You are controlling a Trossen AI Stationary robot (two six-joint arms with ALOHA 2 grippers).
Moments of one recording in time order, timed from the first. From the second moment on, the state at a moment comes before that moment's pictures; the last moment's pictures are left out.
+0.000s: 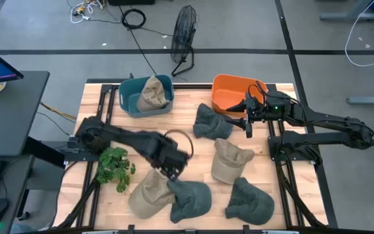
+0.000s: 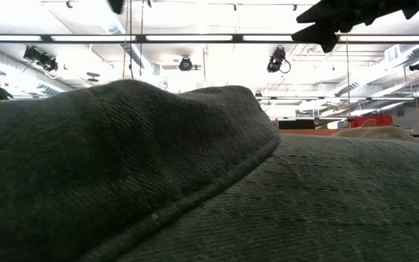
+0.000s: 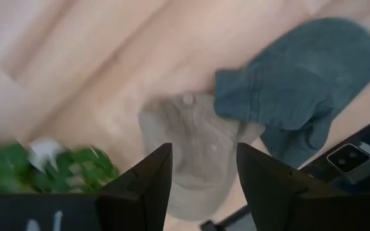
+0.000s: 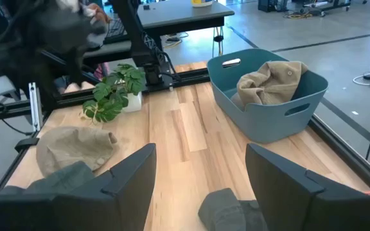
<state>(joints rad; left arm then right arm) -0.32 1.93 2.02 -1.57 0.00 -1.20 -0.29 0.77 0.69 -0.21 -0.20 0.07</state>
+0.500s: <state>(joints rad) -0.47 1.99 2.02 -1.57 -0.03 -1.74 -0.29 0.77 0.69 -0.32 -0.24 0.05</state>
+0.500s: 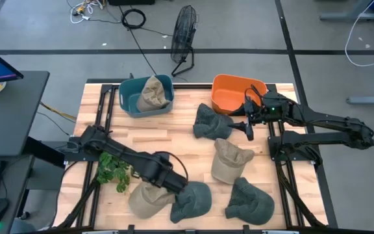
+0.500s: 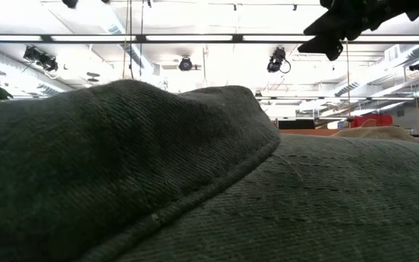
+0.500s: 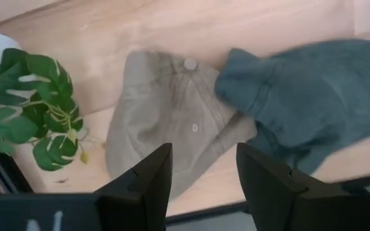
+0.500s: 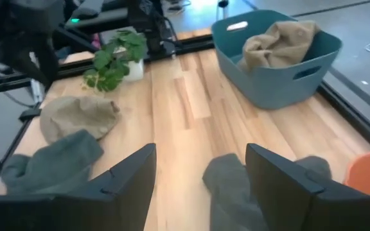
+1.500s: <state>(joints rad) -0.46 1.56 1.08 -0.86 -0.02 -1.80 -0.25 0.77 0.69 -0.27 -0.29 0.04</state>
